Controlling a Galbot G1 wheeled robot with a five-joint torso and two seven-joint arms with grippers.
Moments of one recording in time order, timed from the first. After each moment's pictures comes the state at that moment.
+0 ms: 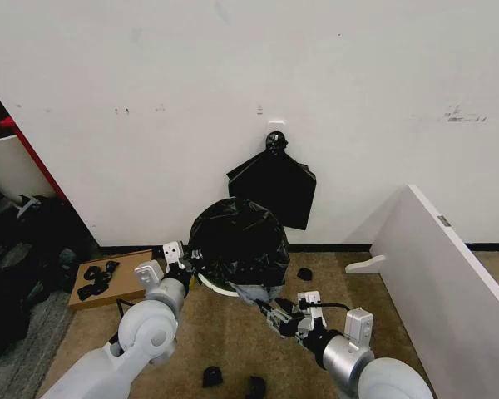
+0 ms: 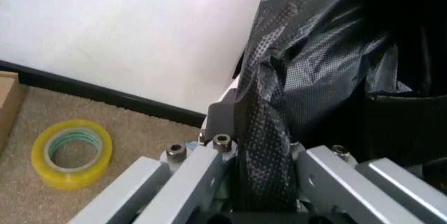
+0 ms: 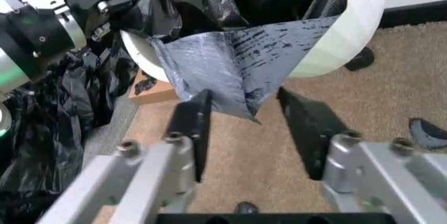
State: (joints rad) left arm 1.14 -0.93 -0.08 -2.07 -1.08 0.14 -0.61; right arm -1.45 0.93 0.09 2.34 0.99 -0.42 0.34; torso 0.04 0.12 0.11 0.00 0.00
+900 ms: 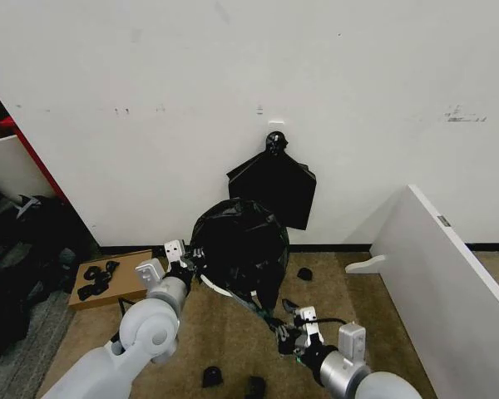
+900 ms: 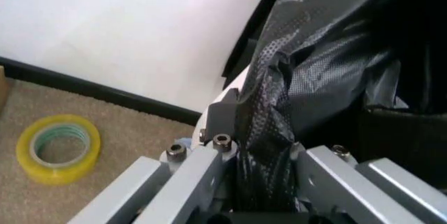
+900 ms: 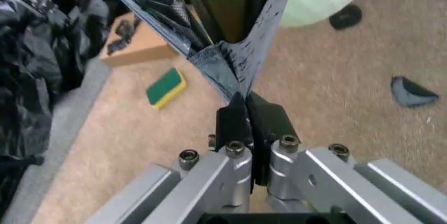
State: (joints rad) left arm 1.12 -0.93 -0.09 -2.09 -1.13 0.15 -0.63; right arm -1.50 0.94 0.05 2.28 0.87 -0.47 0.33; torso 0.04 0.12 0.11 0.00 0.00
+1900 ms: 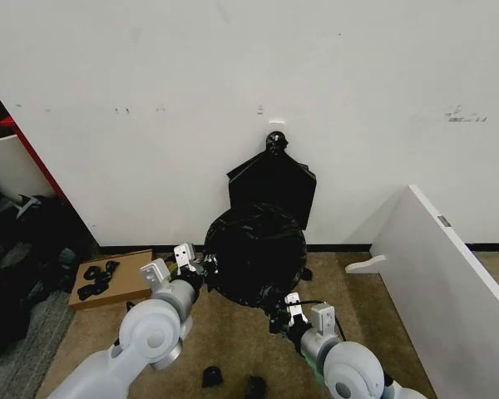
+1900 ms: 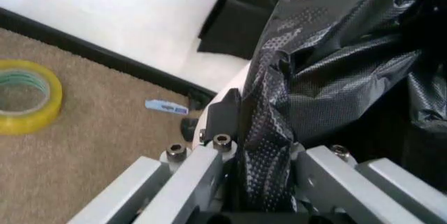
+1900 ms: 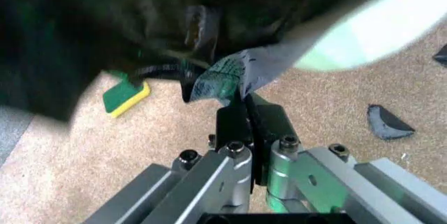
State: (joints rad) left arm 1.09 -0.96 -0.06 -2.11 -1.29 0.19 -0.69; right arm -1.27 0.99 -0.07 2.09 0.83 -0.49 0.36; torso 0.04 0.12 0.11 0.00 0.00
